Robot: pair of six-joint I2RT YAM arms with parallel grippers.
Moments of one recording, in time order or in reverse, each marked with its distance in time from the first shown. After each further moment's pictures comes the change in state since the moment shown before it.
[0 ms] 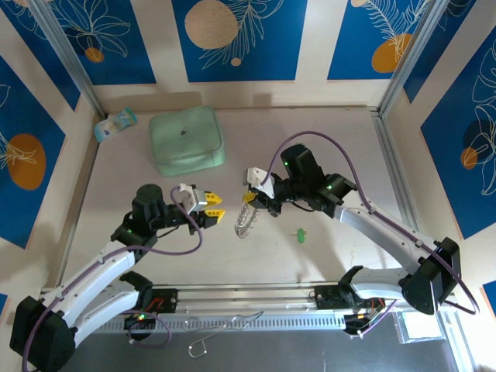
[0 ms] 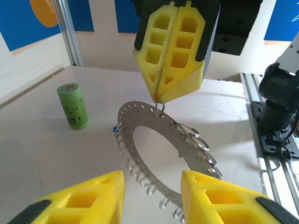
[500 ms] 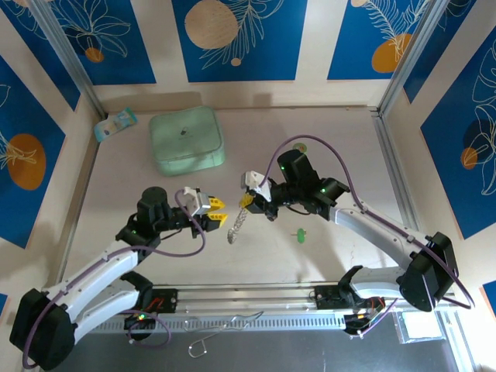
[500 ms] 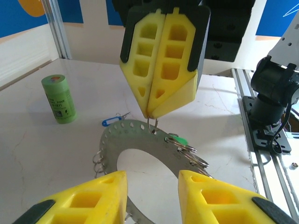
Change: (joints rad) left arm -0.025 0.039 -0.043 0.072 0.010 -0.019; right arm -0.012 0.021 -0.087 0.114 -0.072 0.072
